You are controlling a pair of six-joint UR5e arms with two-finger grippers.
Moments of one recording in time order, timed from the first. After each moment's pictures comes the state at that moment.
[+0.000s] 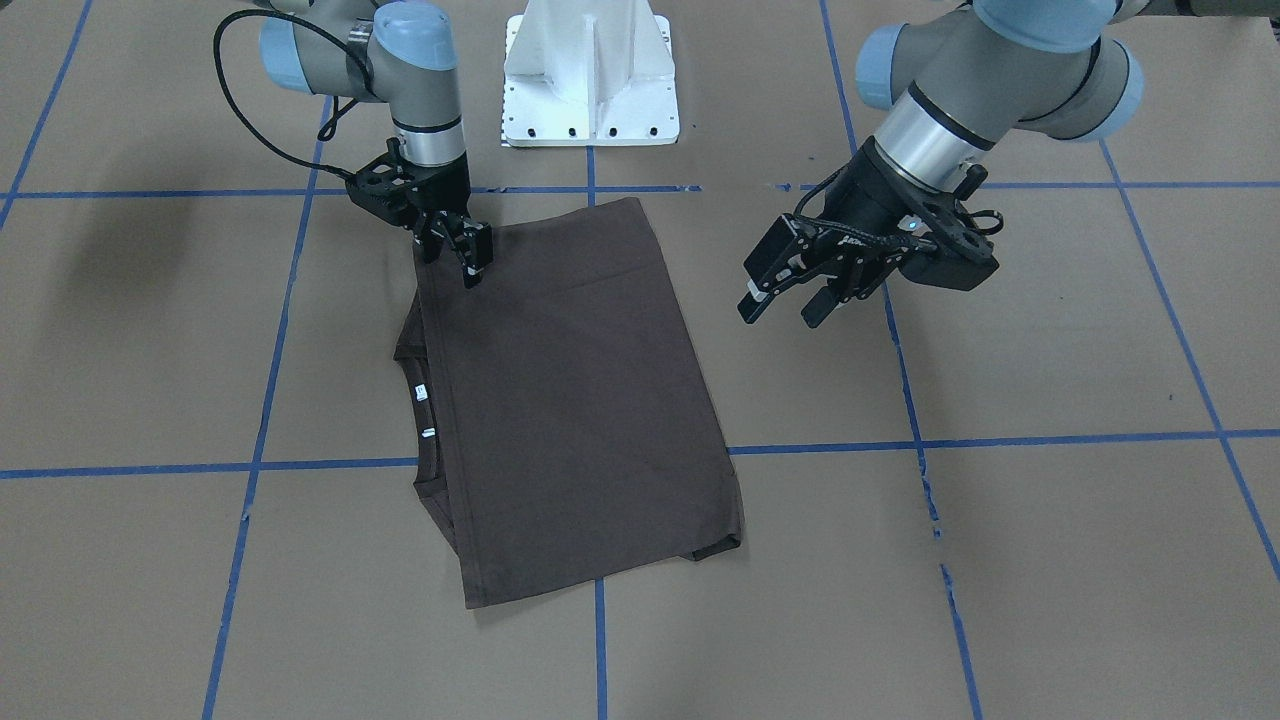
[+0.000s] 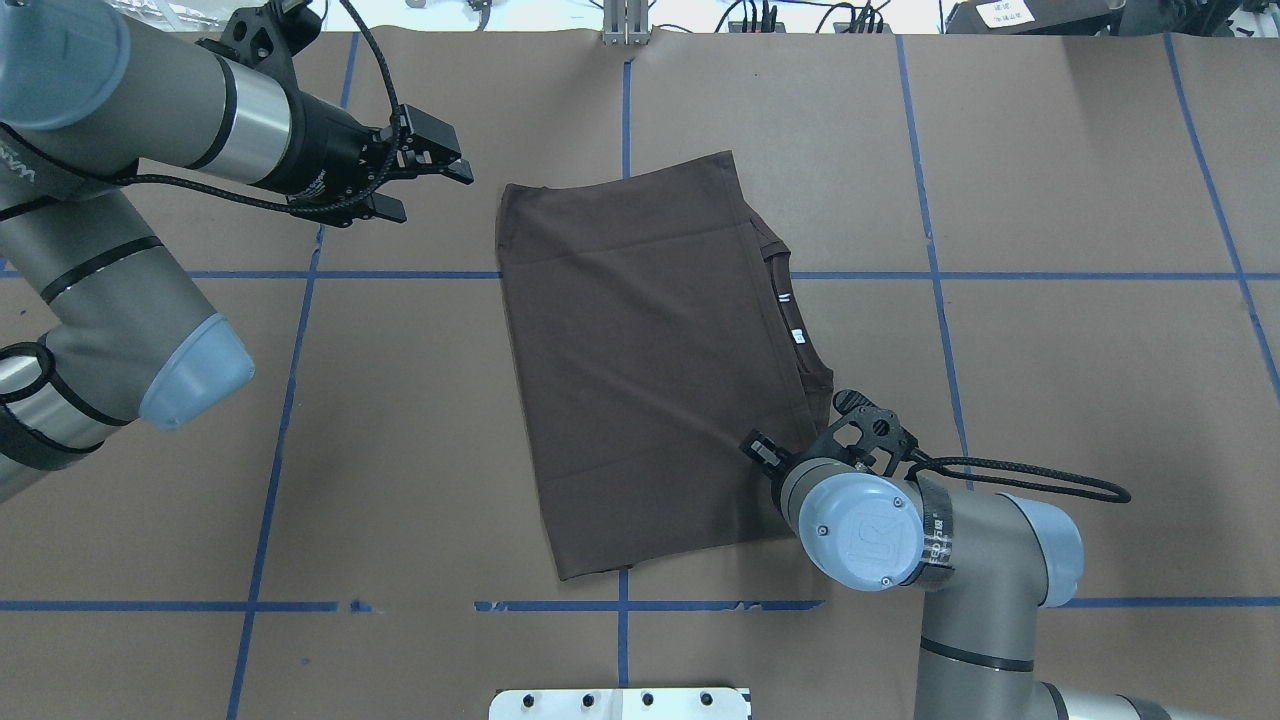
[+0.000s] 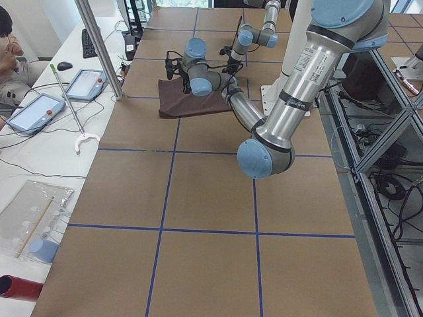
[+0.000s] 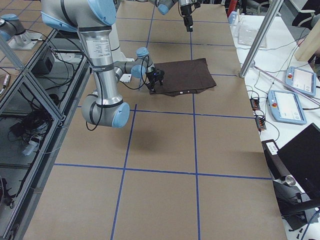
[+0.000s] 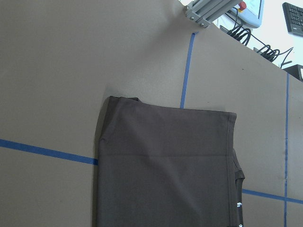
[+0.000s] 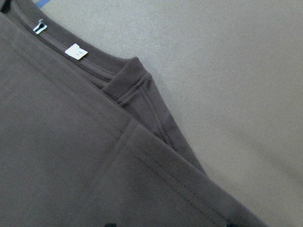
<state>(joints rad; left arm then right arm) -0.85 -2.07 -1.81 -2.09 -2.07 -1.49 0.26 -1.25 1.88 -1.44 1.41 2.10</state>
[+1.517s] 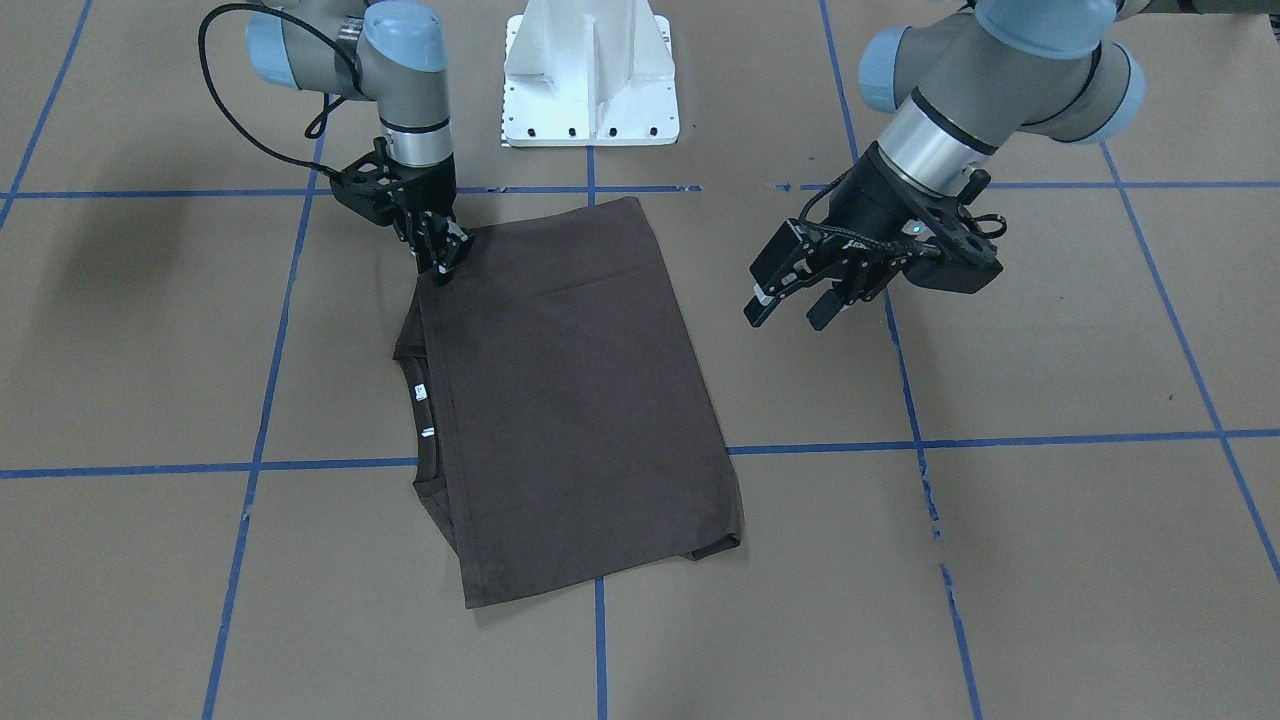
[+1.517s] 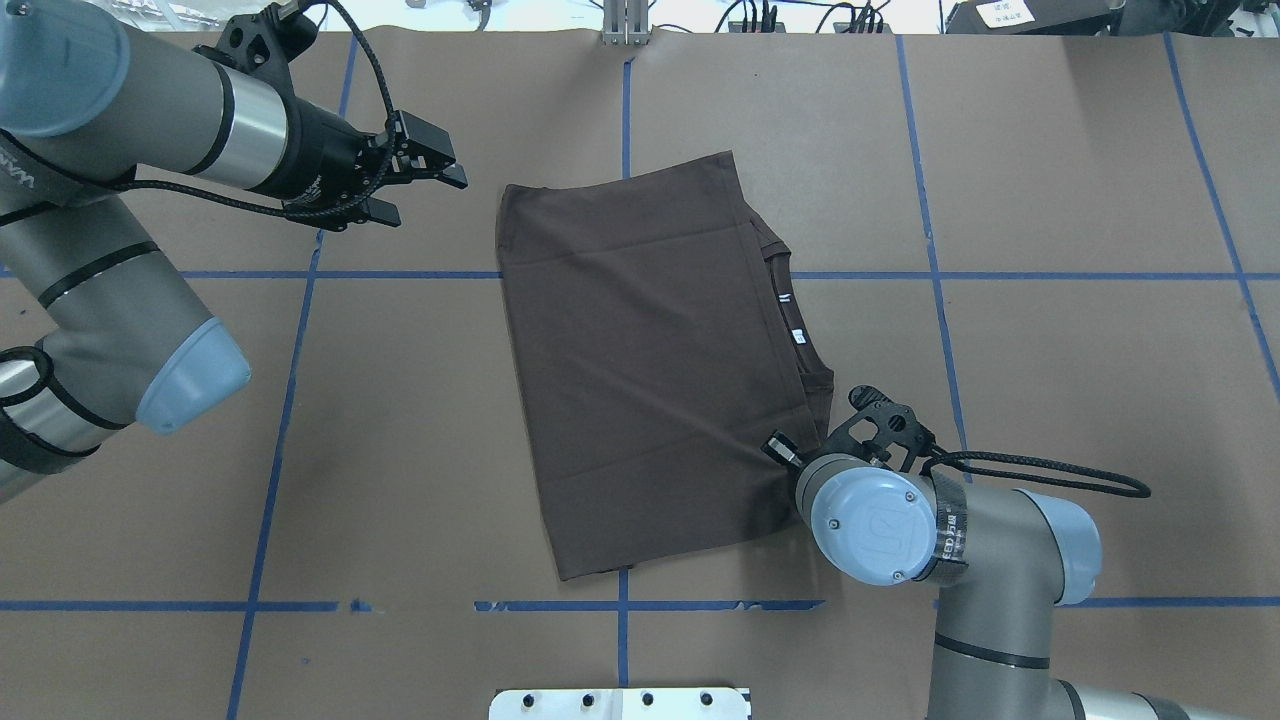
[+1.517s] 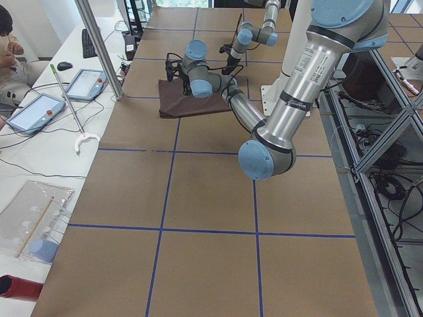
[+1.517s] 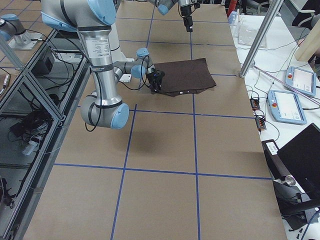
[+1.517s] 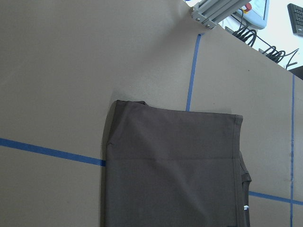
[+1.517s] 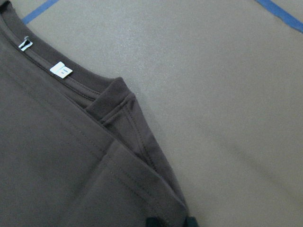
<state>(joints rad) -0.85 -2.05 -1.80 -2.09 -2.07 -1.49 0.27 -1.27 1.90 -1.48 1.41 2.09</state>
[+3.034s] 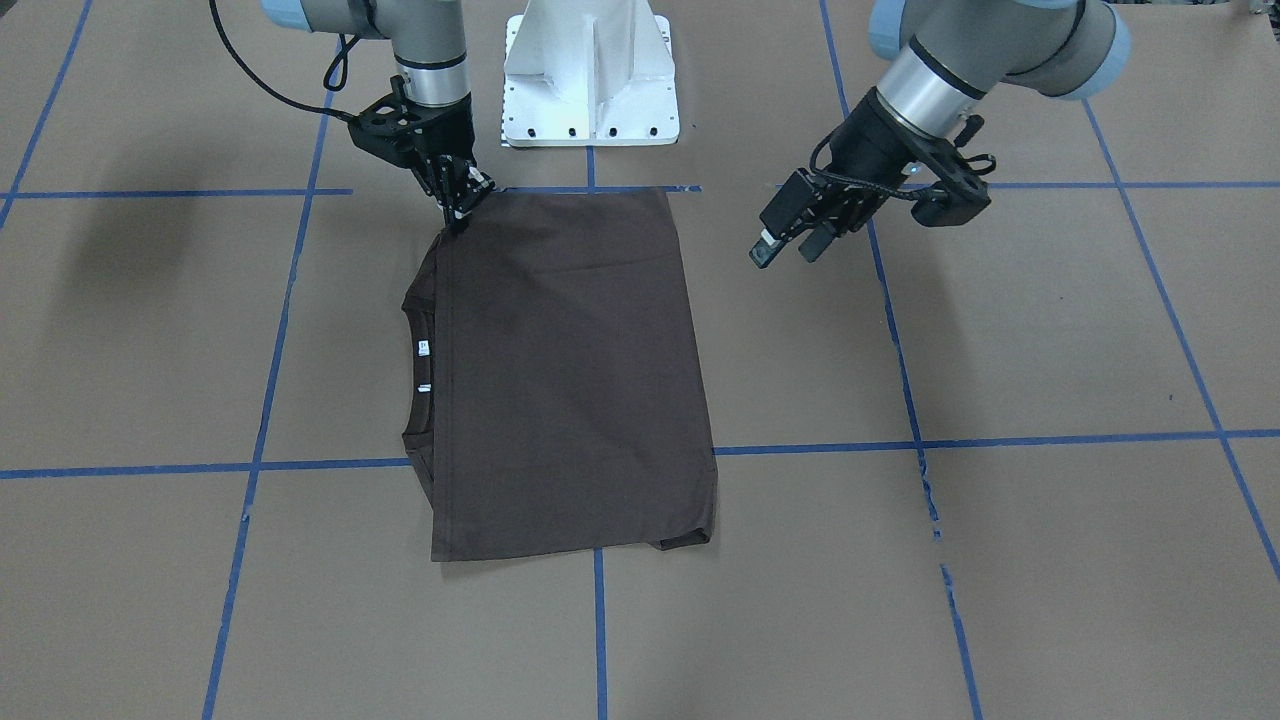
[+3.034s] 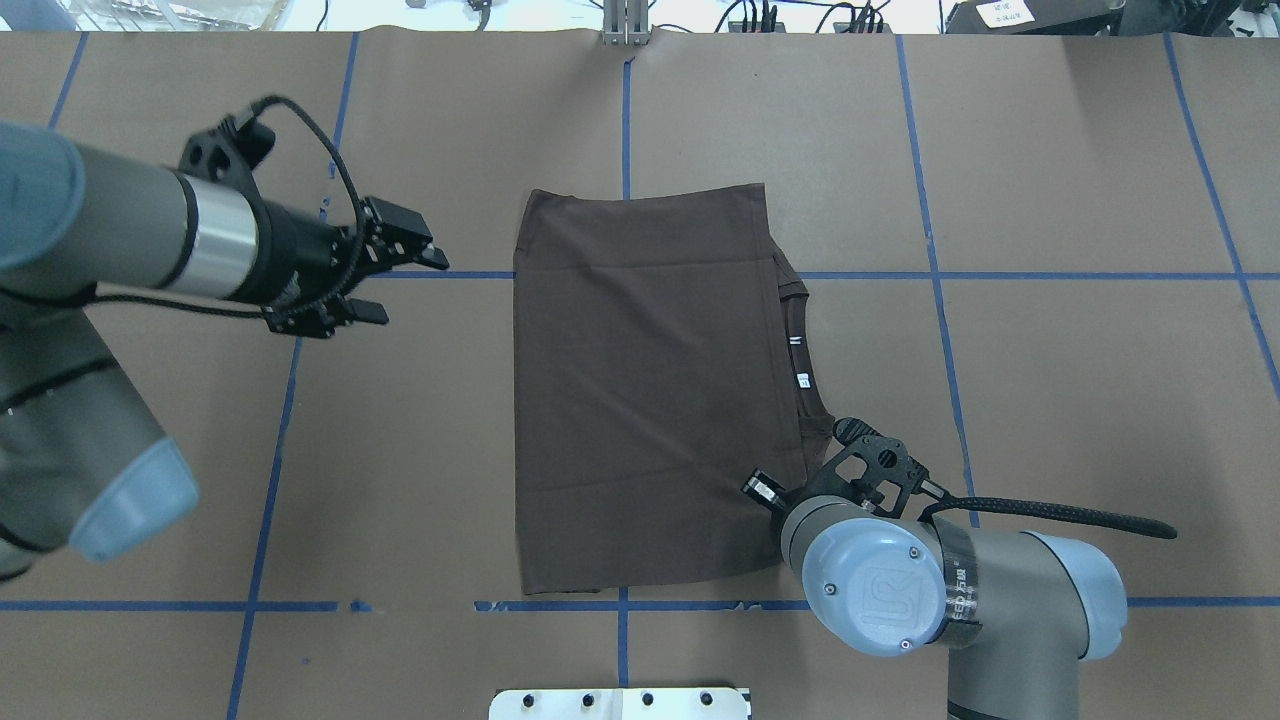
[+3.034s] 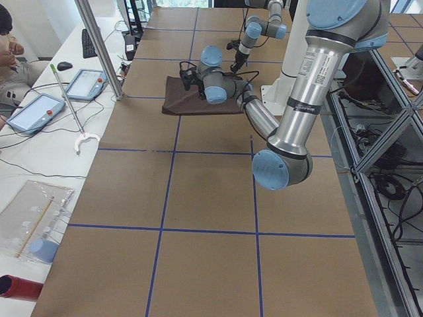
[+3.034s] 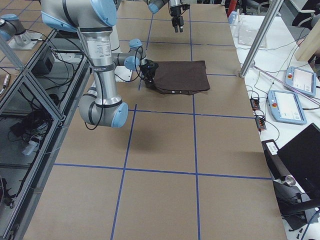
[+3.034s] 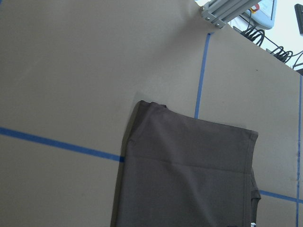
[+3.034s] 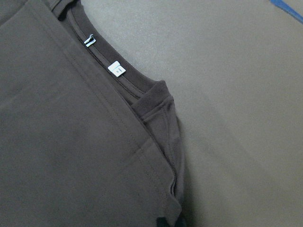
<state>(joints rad) -0.68 -1.89 -1.98 -2.10 -1.95 -1.85 0.19 -1.26 2.04 -1.60 1.38 2.10</state>
